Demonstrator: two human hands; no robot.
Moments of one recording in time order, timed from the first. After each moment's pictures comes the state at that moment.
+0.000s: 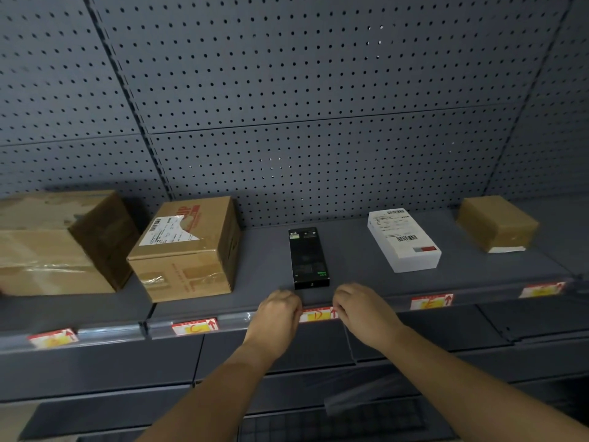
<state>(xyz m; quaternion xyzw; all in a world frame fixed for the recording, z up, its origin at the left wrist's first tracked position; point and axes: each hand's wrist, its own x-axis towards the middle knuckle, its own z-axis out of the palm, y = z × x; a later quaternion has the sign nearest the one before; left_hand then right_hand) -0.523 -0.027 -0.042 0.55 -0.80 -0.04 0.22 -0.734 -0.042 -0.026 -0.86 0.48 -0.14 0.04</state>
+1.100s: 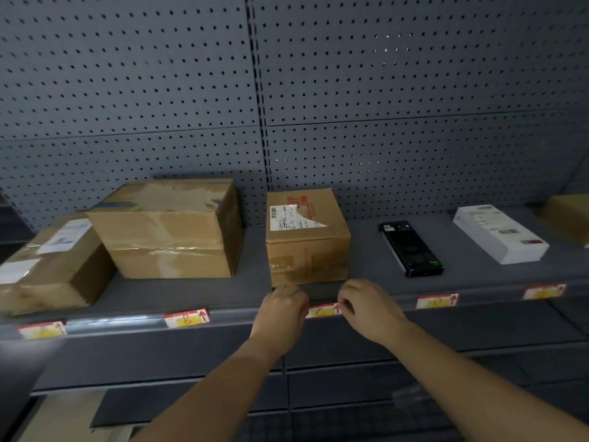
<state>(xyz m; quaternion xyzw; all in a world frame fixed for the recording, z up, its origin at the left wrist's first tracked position) -0.276 0.009 -0.037 0.55 -0.81 0.00 0.21 -0.491 -0.010 -0.024 -0.85 0.49 -0.17 0.04</state>
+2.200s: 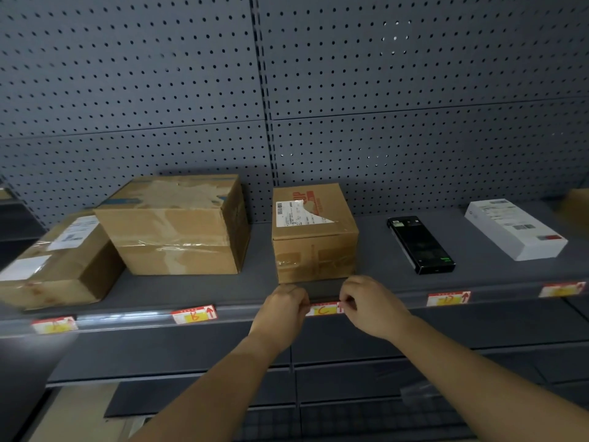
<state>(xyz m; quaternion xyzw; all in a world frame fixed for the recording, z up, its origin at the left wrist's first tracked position) -0.262 0.006 -0.043 0.56 -0.79 -0.07 0.24 -0.482 -0.015 -0.023 -0.85 0.49 -0.18 0.08</state>
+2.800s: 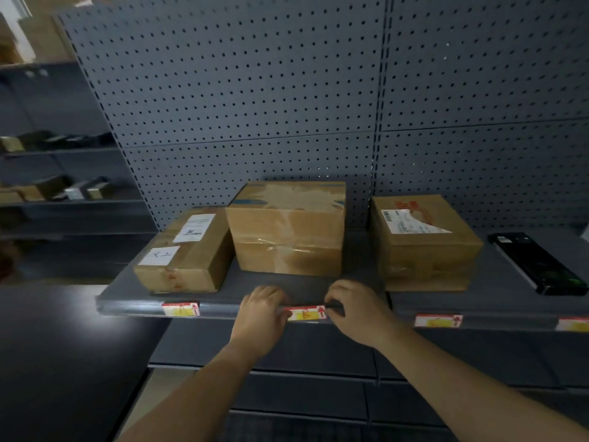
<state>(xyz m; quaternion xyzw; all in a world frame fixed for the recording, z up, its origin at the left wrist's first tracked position) -0.022 0.063 -0.021 0.64 -0.73 0.04 0.23 -0.250 0.012 -0.008 -0.87 0.41 -0.24 0.12</state>
